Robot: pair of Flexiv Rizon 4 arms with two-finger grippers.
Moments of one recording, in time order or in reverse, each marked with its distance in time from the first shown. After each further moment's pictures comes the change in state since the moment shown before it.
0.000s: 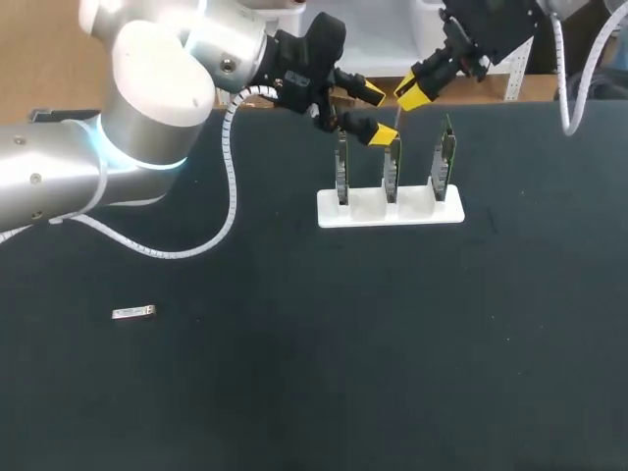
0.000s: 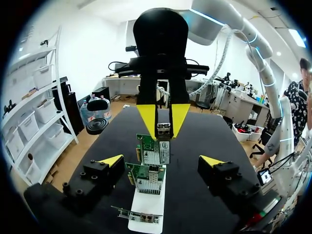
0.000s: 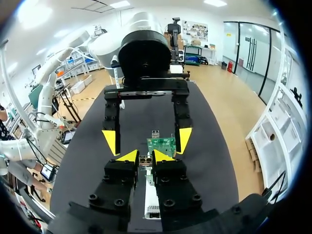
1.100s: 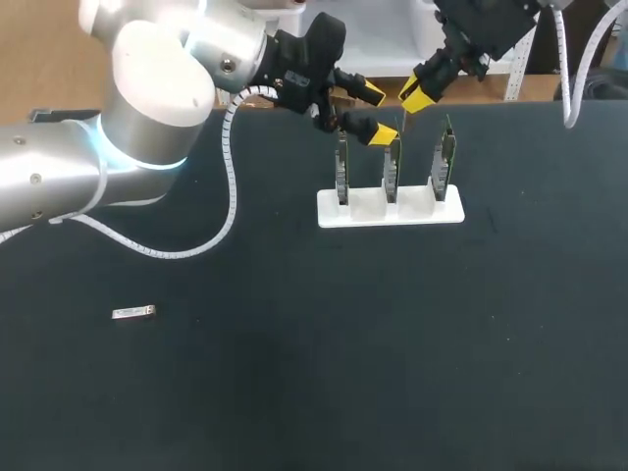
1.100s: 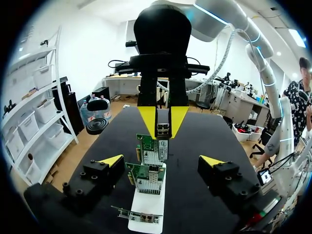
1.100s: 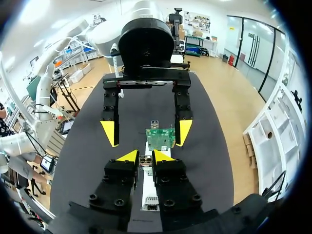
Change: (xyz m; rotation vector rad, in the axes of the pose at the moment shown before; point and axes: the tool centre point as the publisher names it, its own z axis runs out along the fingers) left arm 0.000 0.000 0.000 0.000 0.000 0.000; right arm 0.009 -0.003 -0.002 0.011 0.105 -0.025
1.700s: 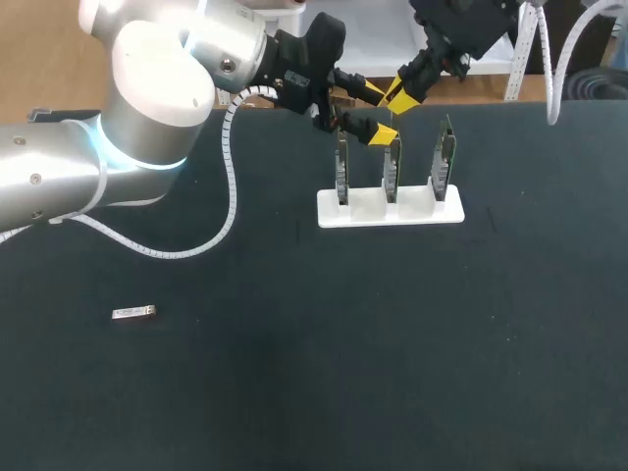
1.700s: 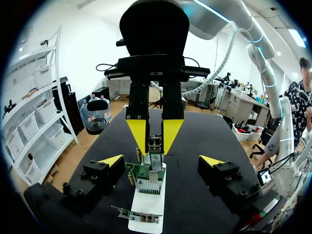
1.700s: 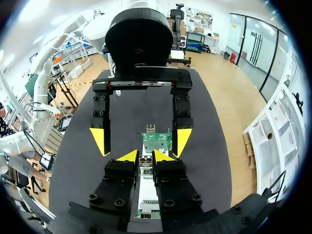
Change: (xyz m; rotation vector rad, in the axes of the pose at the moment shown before) left arm 0.000 0.000 0.000 0.000 0.000 0.000; right arm -0.008 -0.008 0.015 0.002 0.047 -0.009
